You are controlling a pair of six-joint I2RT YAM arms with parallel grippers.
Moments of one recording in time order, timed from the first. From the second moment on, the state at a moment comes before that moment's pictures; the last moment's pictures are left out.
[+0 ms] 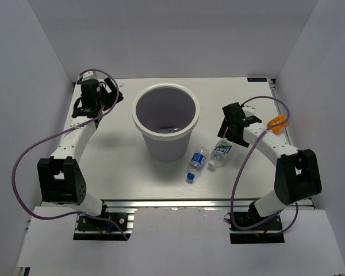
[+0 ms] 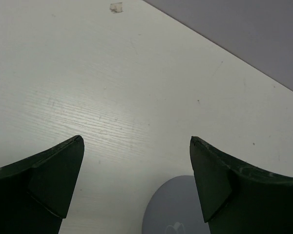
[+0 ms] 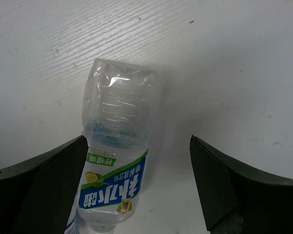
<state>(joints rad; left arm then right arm) -0.04 1.51 1.25 -0.17 -0.04 -0.50 0.37 1.51 1.07 -0.66 0.41 0.65</state>
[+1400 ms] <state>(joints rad) -0.01 1.38 1.01 -0.11 -0.12 -0.57 0.72 1.60 1.69 -0.19 -0.14 -0.12</state>
